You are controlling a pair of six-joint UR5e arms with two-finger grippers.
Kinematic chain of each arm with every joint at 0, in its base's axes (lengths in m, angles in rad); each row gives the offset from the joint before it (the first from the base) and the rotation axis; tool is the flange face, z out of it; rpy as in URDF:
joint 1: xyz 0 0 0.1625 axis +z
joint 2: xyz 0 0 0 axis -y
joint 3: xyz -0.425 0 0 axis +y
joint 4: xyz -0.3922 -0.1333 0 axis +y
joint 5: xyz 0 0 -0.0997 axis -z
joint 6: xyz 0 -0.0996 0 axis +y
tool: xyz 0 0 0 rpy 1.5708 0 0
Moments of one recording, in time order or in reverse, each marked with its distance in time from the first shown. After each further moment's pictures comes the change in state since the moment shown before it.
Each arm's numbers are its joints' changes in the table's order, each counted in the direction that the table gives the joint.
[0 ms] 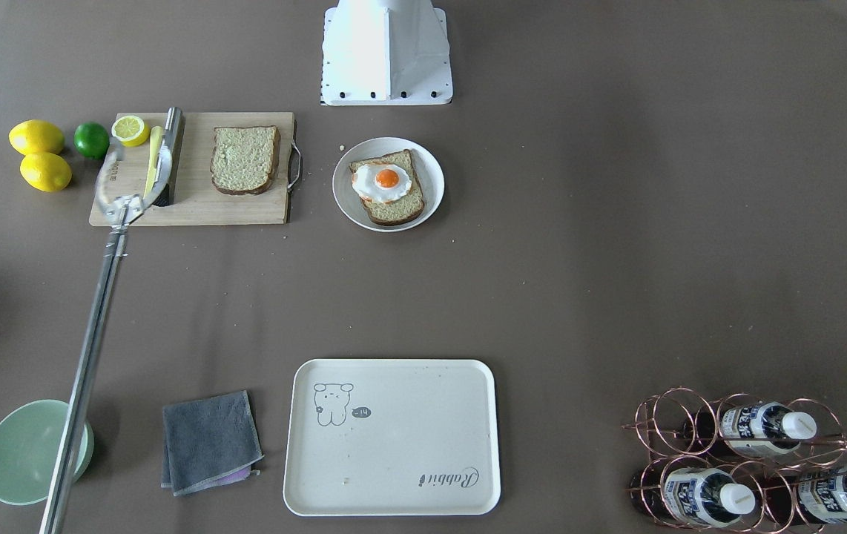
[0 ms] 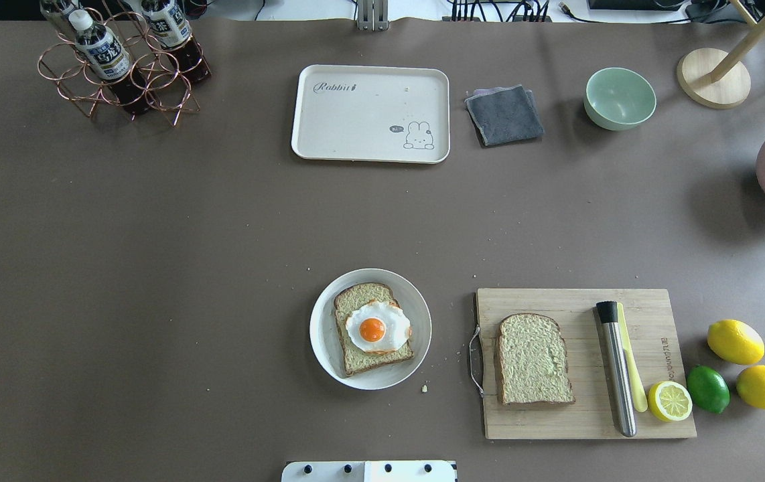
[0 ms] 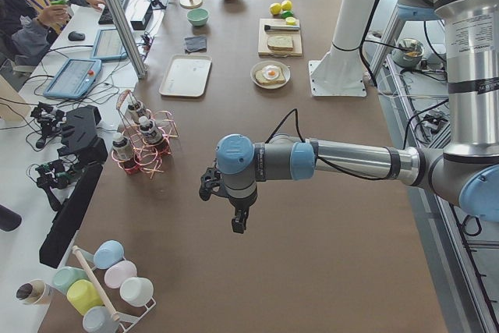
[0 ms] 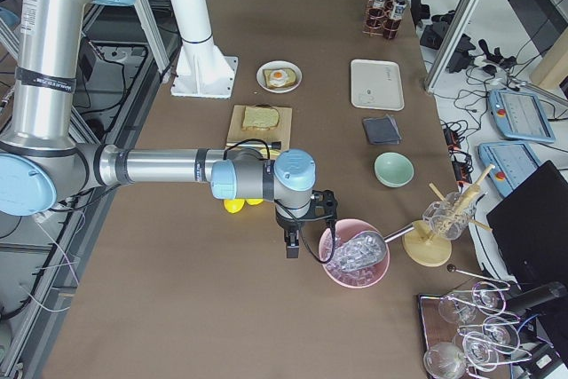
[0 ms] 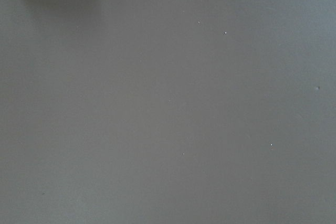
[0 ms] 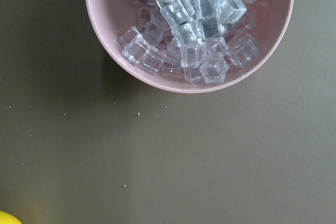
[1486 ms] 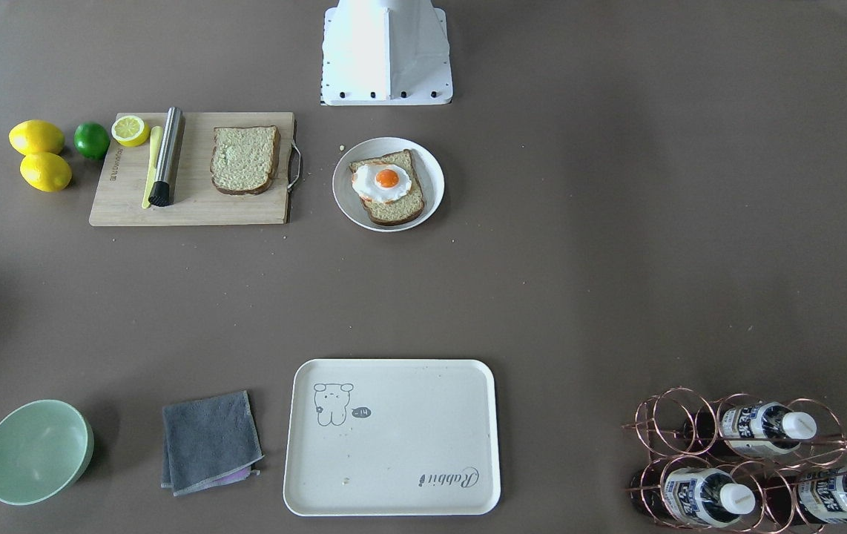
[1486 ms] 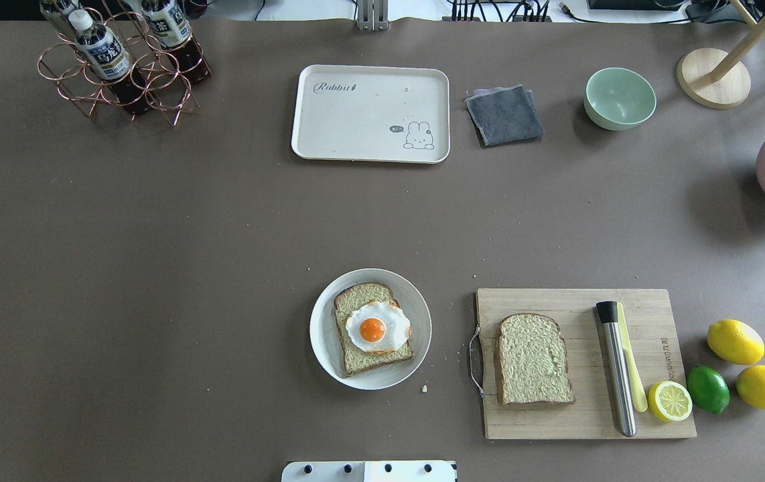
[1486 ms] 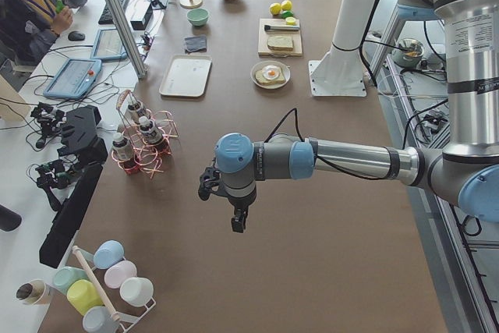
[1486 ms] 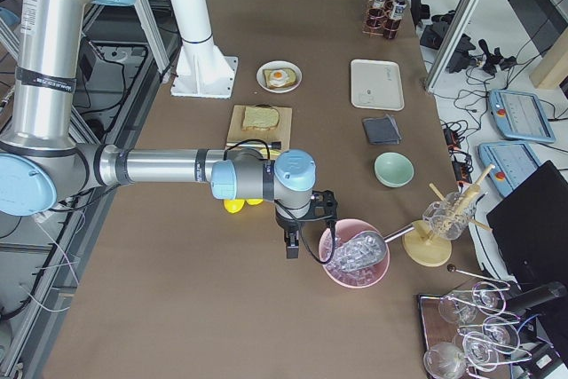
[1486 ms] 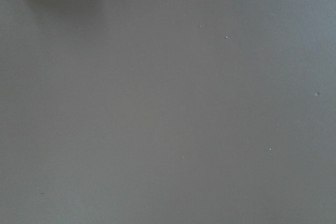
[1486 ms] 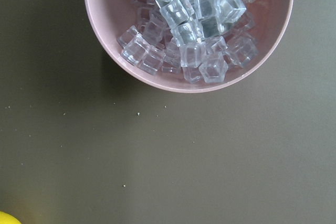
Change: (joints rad) left arm 0.000 -0.005 0.000 0.002 0.001 0.025; right arm 0.000 0.000 0.001 0.000 -0.001 -0.001
